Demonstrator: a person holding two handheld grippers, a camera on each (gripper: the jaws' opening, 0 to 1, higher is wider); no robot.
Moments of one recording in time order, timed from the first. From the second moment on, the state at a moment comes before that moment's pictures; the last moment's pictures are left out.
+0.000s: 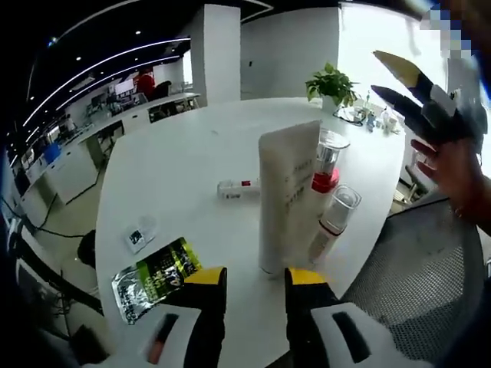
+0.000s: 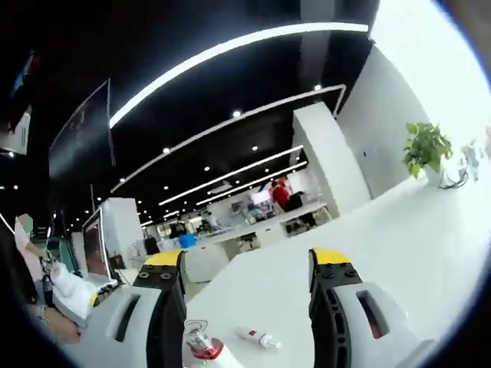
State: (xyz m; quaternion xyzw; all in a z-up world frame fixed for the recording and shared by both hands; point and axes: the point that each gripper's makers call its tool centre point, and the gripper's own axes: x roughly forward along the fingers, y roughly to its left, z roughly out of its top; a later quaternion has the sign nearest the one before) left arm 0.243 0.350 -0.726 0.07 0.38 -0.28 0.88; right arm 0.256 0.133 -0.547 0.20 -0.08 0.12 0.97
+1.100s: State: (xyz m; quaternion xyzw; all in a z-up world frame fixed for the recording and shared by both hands) left arm 0.248 0.309 -0.750 0.11 0.38 -0.35 0.85; right arm 0.273 0.144 -0.565 0.20 -0.03 0.21 0.96
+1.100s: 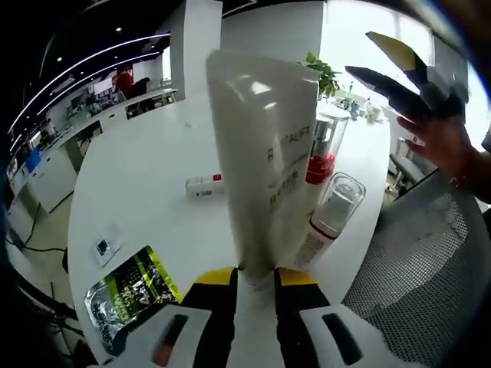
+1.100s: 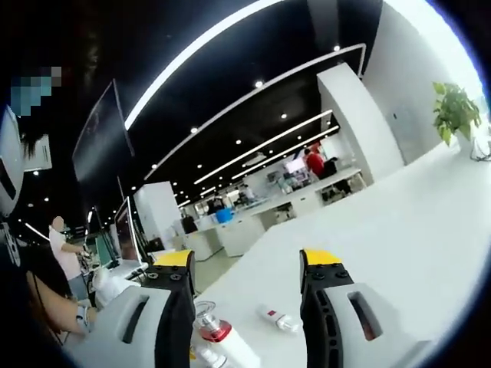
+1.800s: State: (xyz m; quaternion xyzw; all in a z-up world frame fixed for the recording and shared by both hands) left arm 0.252 0.339 -0.730 0.05 0.38 -0.31 0.87; right arm 0.333 0.139 -0.622 0.00 0.12 0.24 0.96
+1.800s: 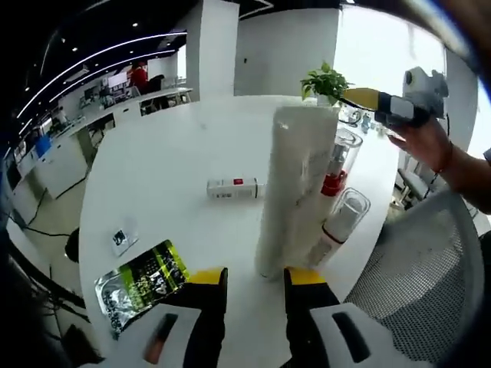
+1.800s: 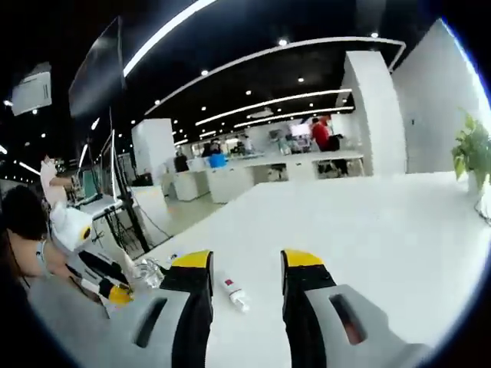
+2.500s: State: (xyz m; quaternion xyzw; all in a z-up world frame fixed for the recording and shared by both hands) left arm 0.229 0.337 -0.734 0.11 0.39 -0.32 0.86; right arm 0.383 0.206 -0.751 -0.15 0.31 0.36 0.87
